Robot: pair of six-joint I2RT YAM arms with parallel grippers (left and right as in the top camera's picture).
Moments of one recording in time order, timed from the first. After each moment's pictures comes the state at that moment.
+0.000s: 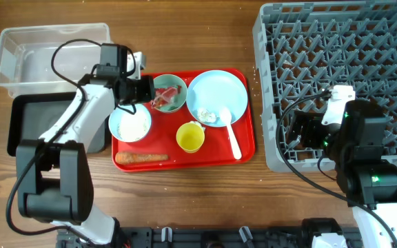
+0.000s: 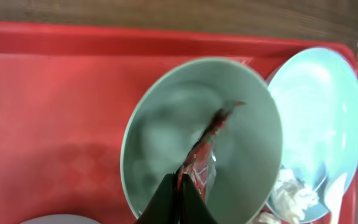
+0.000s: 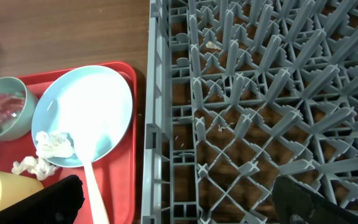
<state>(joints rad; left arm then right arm) -0.09 1.77 1.16 -0.51 0.35 -0.25 0.04 0.88 0.86 -0.73 -0.09 0.12</state>
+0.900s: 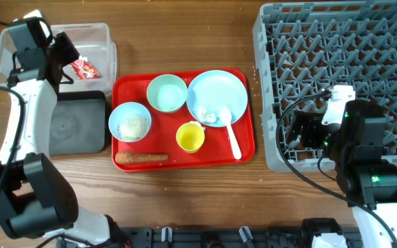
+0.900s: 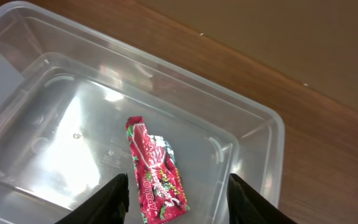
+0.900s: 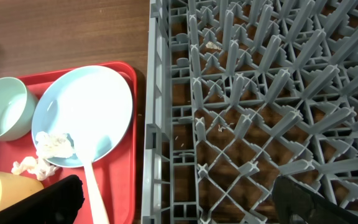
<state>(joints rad) 0.26 1.71 1.33 -0.31 0.03 -0.25 0.04 0.88 0.86 -0.73 -0.09 0.12</state>
